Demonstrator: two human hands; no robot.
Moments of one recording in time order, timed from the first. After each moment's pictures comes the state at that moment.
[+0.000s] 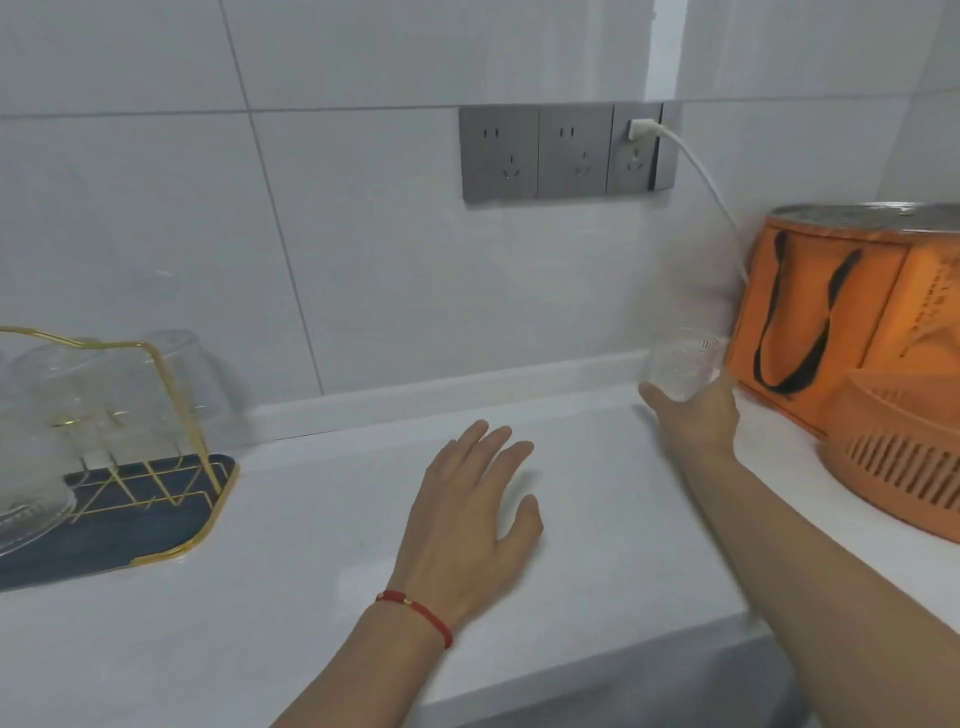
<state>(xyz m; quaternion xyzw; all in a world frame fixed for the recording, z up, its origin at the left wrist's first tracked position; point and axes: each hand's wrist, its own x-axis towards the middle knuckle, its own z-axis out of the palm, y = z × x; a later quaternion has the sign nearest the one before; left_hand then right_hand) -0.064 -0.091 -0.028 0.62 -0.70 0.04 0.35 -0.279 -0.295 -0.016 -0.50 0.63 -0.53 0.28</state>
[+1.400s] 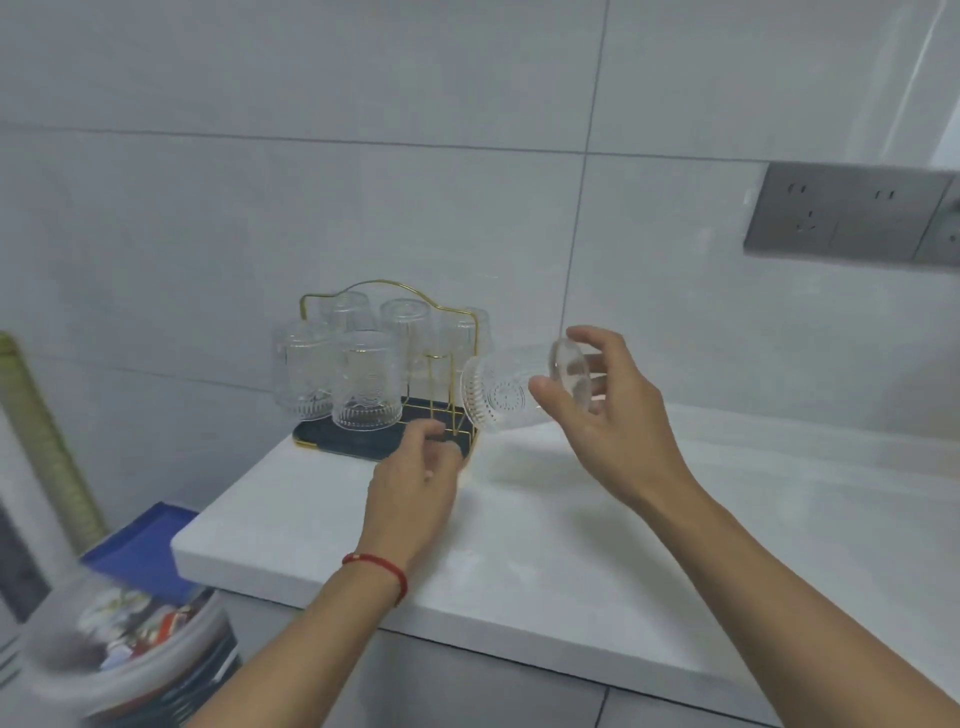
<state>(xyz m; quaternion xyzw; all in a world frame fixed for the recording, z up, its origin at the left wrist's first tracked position) 0.100 0.061 -0.004 0.74 -0.35 -0.03 0.58 -0.049 -0.068 0.072 -0.81 0.24 -0.42 0.34</state>
